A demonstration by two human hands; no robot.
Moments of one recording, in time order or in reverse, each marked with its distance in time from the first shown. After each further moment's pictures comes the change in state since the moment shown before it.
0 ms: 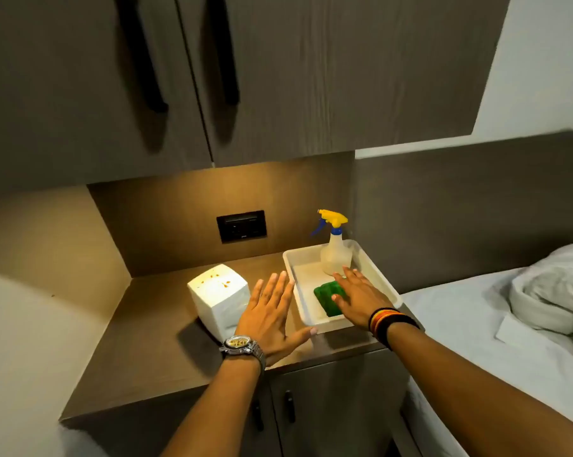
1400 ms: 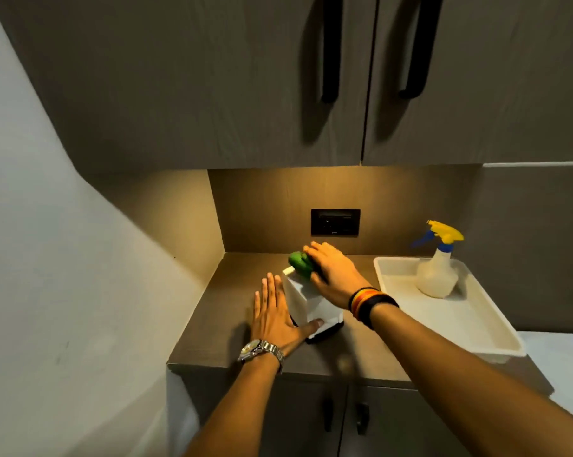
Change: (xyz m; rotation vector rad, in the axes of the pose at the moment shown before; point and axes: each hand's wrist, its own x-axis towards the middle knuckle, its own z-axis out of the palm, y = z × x) left_hand -0.062 -0.134 0.026 -0.344 0.173 -0.589; right_hand 0.060 -0.218 0.022 0.136 0.026 -0.551
